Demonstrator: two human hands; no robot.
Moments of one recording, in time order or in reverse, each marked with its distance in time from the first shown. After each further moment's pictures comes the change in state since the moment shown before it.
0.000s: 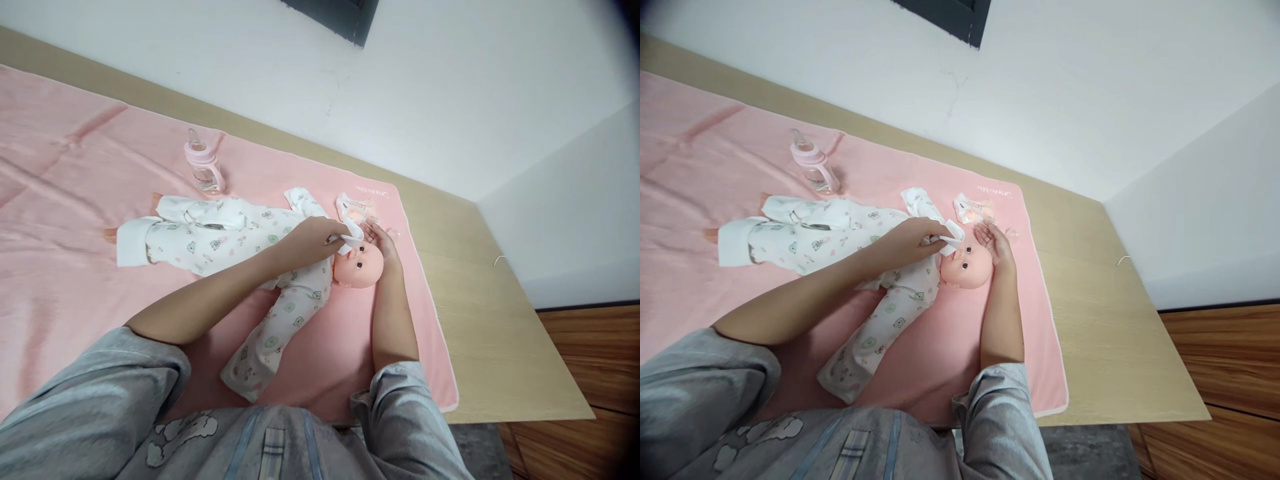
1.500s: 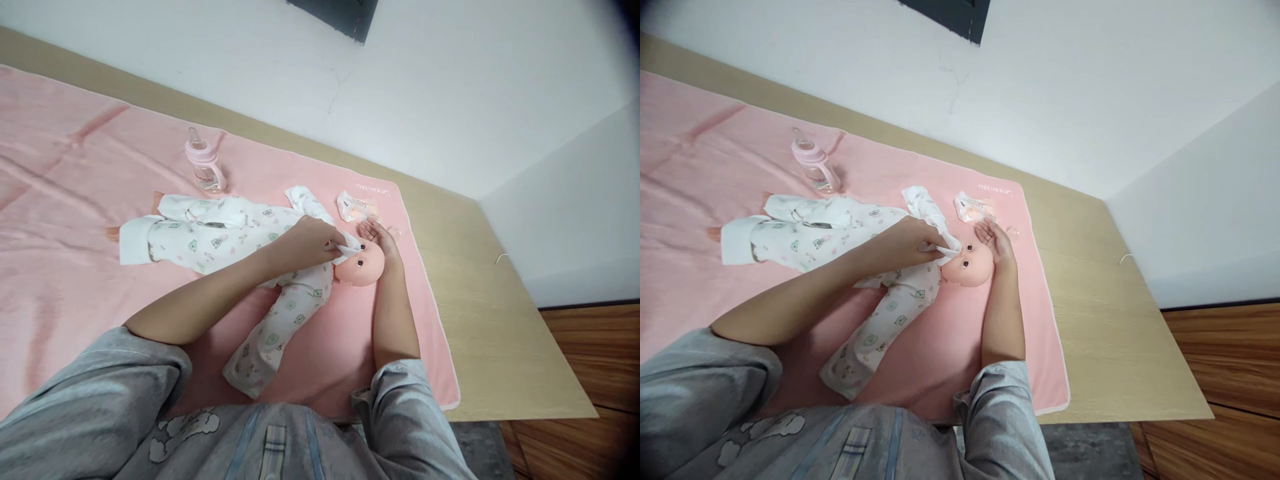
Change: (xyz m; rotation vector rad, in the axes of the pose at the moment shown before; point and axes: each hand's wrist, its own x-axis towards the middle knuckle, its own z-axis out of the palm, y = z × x) left_hand -0.007 0.010 -0.011 0.134 -0.143 0.025; right_hand 0.002 0.003 -0.003 -0.018 0.017 -0.011
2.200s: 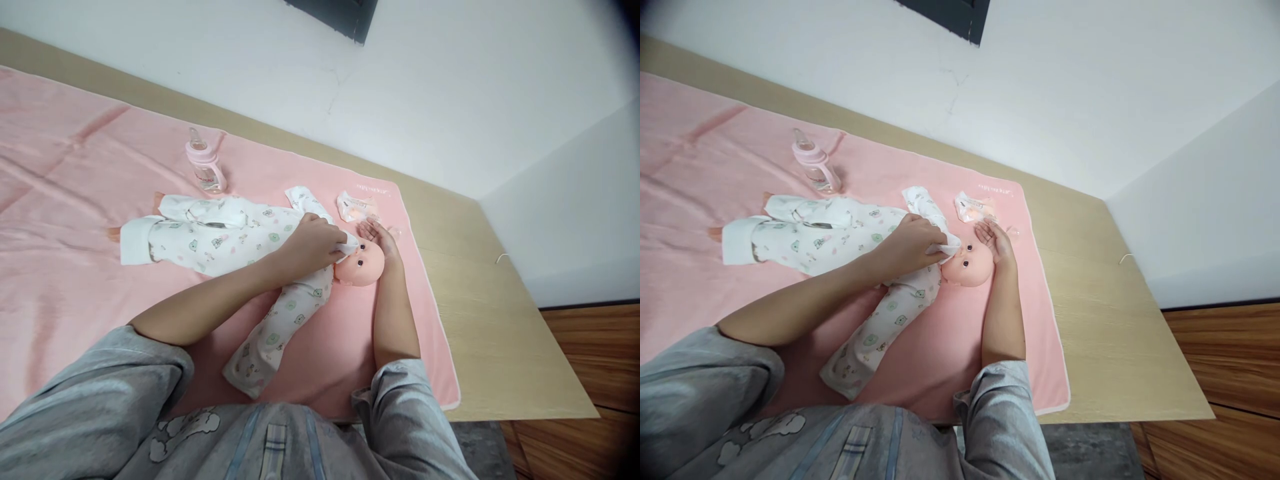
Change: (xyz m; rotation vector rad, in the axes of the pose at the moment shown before) left_hand 0.004 0.002 0.017 0.202 0.109 -0.028; right_hand 0.006 0.003 -0.003 0.029 -0.042 -0.010
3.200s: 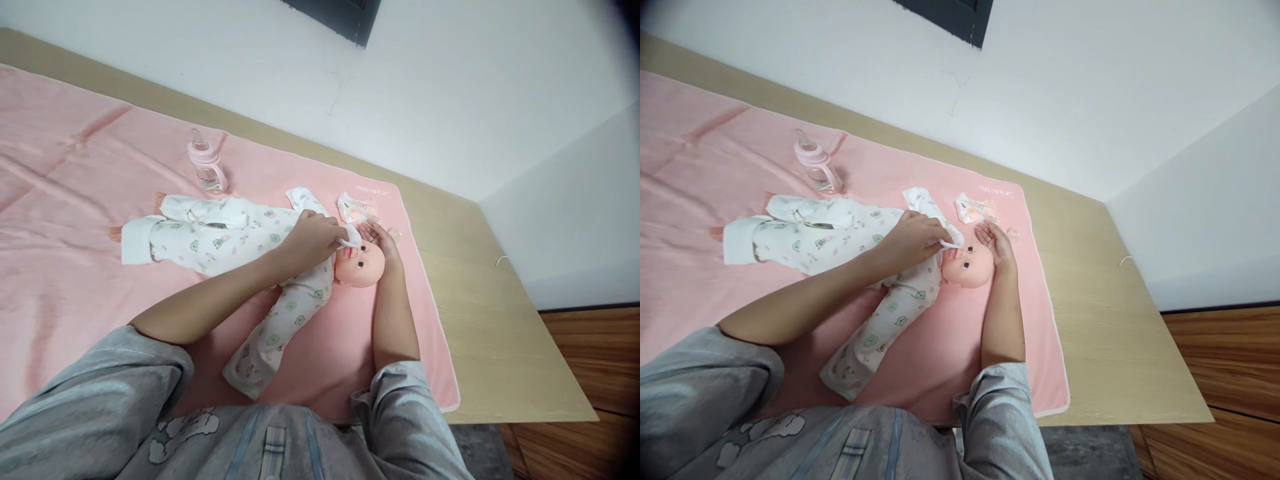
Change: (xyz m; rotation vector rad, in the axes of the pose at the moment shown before) left_hand 0.004 -0.008 0.003 -0.043 0.013 -0.066; right_hand 0.003 0.002 -0.003 0.023 -0.022 0.014
